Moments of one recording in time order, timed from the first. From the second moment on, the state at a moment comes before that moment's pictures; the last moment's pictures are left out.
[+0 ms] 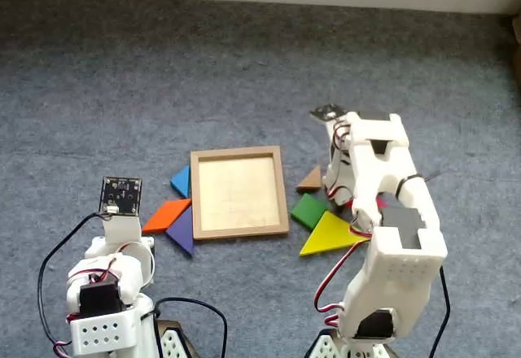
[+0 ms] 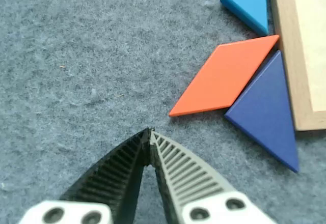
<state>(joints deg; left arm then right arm) -16.3 -101.7 96.0 73.4 -5.1 -3.7 20.9 10.2 75.3 32.3</state>
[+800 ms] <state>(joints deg) -16.3 -101.7 96.0 73.4 -5.1 -4.1 11.6 10.6 75.4 32.3</state>
